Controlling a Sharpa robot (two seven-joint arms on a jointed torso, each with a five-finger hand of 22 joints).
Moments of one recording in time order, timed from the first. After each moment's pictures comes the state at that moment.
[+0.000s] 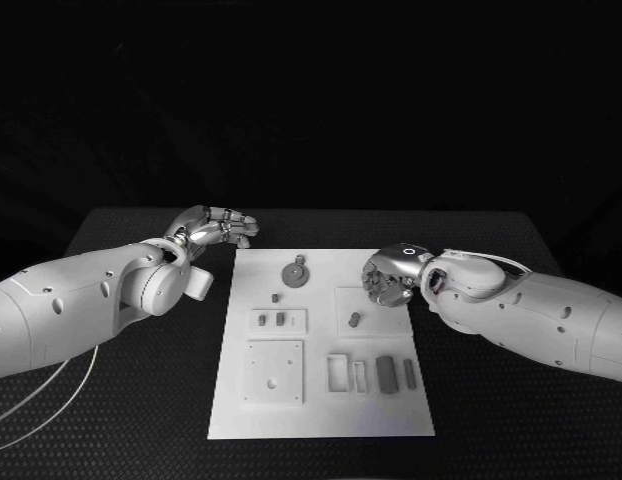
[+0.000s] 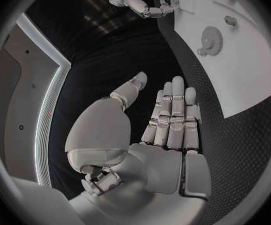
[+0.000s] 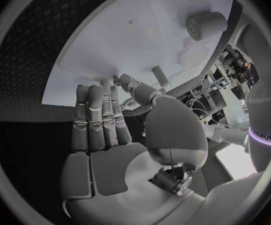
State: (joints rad) left arm 1.23 -0.74 -0.15 1.18 -0.21 -0.22 0.31; left_hand 1.07 -0.13 0.52 -0.26 0.06 0.85 0.17 0.31 0.44 1.20 0.12 0.07 0.14 1.12 0.04 0.35 0.84 0.02 0.73 -0.06 0.56 1.31; right arm 1.13 -0.66 -0.10 1.20 -1.69 -0.23 0.05; right_hand 1.08 -0.17 0.77 -0.29 0.06 0.97 0.13 0.33 0.44 1.24 0.07 0.22 0.17 1.11 -0.03 1.12 0.60 0.25 0.93 0.09 0.77 1.20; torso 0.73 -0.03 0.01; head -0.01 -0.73
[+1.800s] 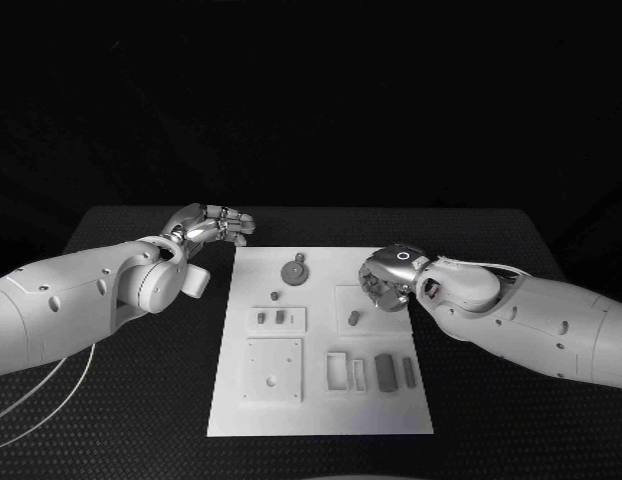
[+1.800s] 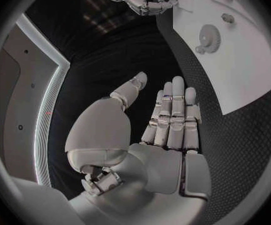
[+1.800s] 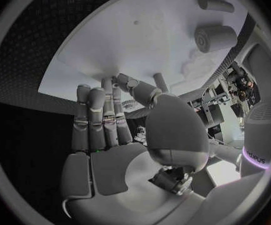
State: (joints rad) left arm 1.23 -0.74 -0.15 1.17 -0.21 -0.22 0.31; left_hand 1.07 -0.13 0.52 -0.26 0.06 0.84 0.17 0.31 0.44 1.20 0.12 0.07 0.14 1.12 0.04 0.35 0.84 0.02 0.73 -0.06 0.56 1.31; right arm 1.12 -0.67 -0.10 1.27 -1.86 -0.29 -0.03; right_hand 1.15 -0.18 0.88 -0.29 0.12 1.07 0.09 0.37 0.48 1.33 0.03 0.21 0.28 1.15 -0.07 1.13 0.67 0.25 0.99 0.07 0.79 1.23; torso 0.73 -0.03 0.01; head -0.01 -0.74
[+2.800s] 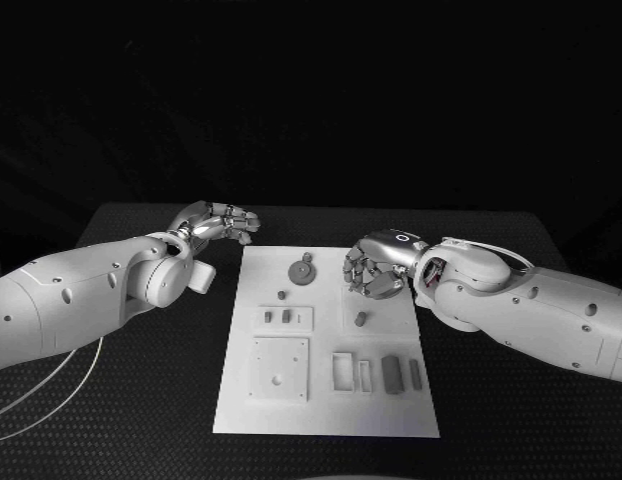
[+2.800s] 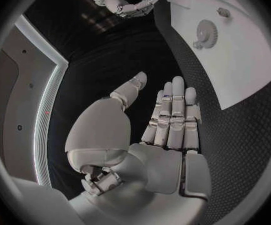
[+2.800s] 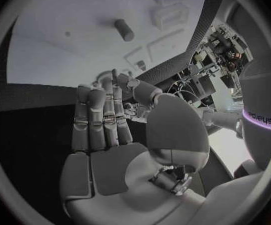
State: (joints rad) left arm 1.23 -0.74 -0.15 1.15 -0.20 -0.22 0.30; left_hand 1.07 -0.13 0.52 -0.26 0.06 0.84 0.17 0.31 0.44 1.19 0.13 0.07 0.14 1.12 0.04 0.35 0.84 0.02 0.73 -0.06 0.56 1.31; right arm 1.14 -0.68 -0.03 1.39 -1.61 -0.24 0.05; right_hand 1.13 -0.18 0.88 -0.29 0.13 1.07 0.09 0.37 0.48 1.33 0.03 0.21 0.30 1.15 -0.07 1.13 0.68 0.25 0.99 0.07 0.80 1.24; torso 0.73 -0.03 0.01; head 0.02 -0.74
